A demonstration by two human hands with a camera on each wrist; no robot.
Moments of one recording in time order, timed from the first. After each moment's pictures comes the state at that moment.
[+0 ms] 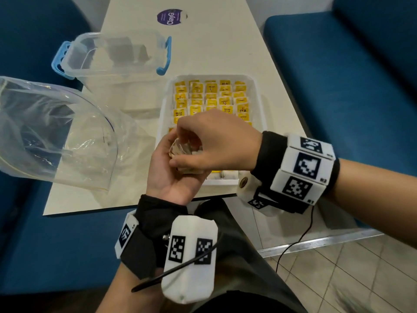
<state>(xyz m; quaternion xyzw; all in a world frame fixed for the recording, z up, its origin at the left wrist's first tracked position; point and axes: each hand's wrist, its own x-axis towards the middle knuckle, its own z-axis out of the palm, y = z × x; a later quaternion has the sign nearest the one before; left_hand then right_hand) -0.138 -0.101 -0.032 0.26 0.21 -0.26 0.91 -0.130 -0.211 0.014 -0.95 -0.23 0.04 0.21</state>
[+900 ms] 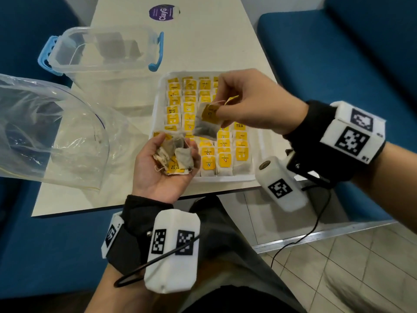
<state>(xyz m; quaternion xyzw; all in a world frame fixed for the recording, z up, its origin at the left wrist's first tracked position) -0.133 -0.092 -0.044 0.22 0.25 -0.27 0.90 -0.119 -0.263 0.027 -0.88 -0.07 0.05 0.47</state>
